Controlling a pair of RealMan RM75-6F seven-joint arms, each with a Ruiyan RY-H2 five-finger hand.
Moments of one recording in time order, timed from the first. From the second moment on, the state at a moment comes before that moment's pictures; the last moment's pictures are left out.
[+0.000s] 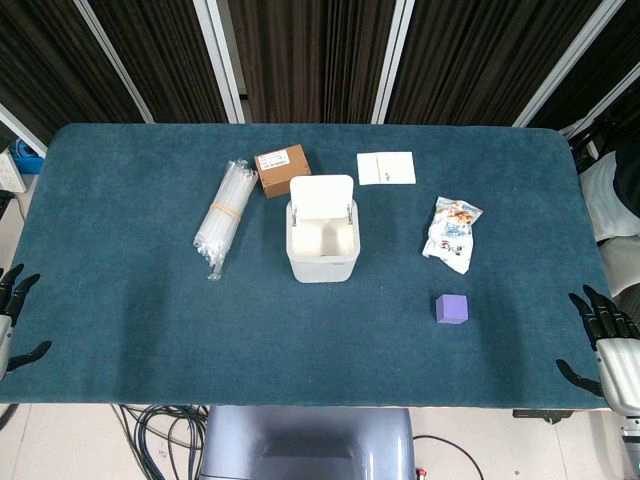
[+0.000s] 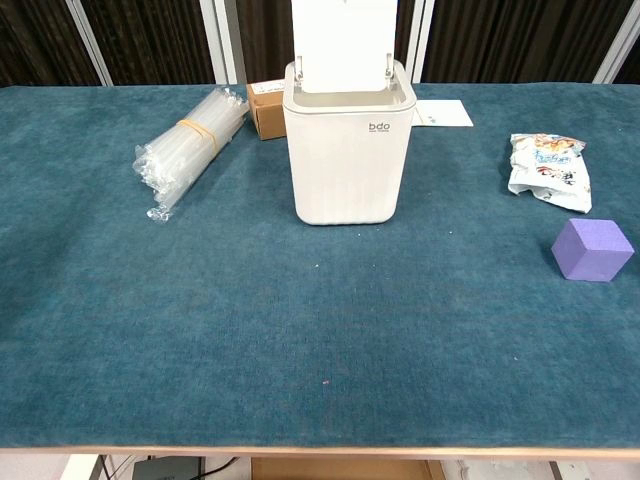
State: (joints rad) left arm -0.09 -1.09 -0.05 -1.61 1.47 1.51 0.14; right arm 0.05 -1.03 0.04 -1.59 -1.55 1.51 0.04
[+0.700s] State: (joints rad) left arm -0.09 -1.08 -0.05 -1.61 1.47 1.50 0.15; right arm 0.05 -1.03 0.04 -1.59 -1.54 1.50 0.04
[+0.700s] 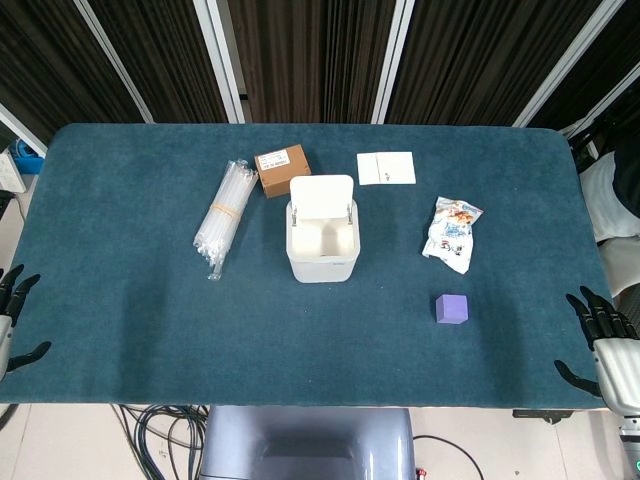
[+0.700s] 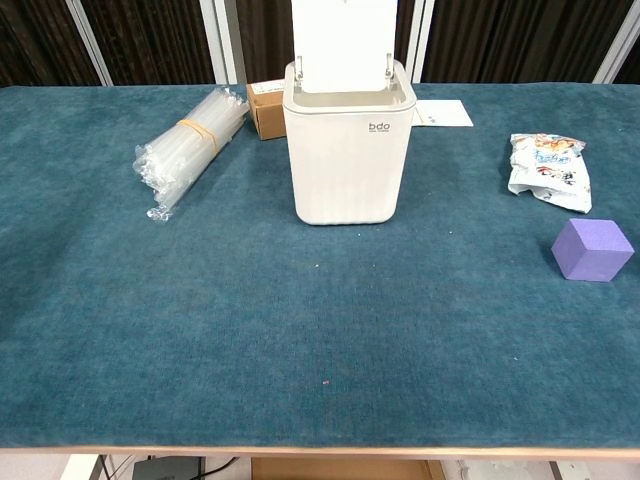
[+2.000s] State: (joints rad) left arm -0.09 -1.08 -0.05 -1.61 1.47 1.48 0.13; right arm 0.58 -1.10 0.07 -1.52 -1.41 0.65 0.20
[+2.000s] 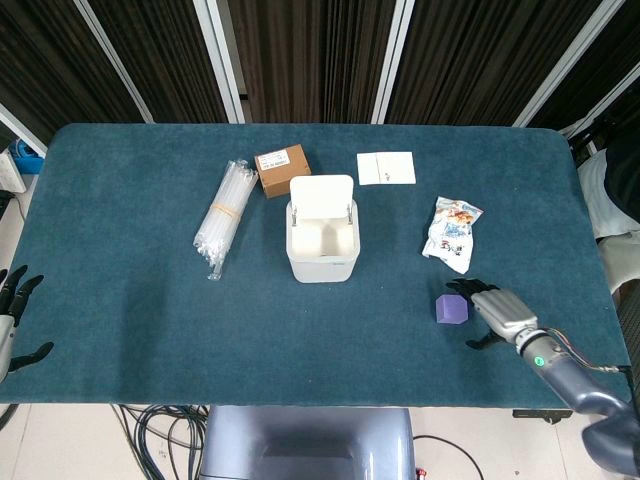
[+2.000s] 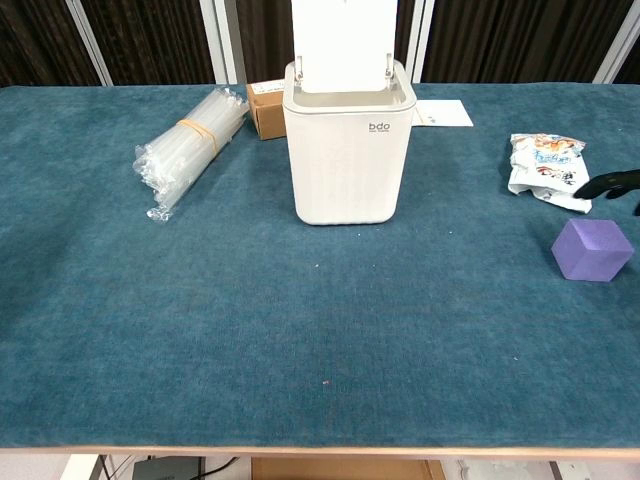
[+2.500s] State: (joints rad) left arm -0.09 -1.08 -0.05 -1.61 1.46 1.48 0.14; right arm 0.64 -1.30 0.09 -1.31 -1.30 0.66 0.08
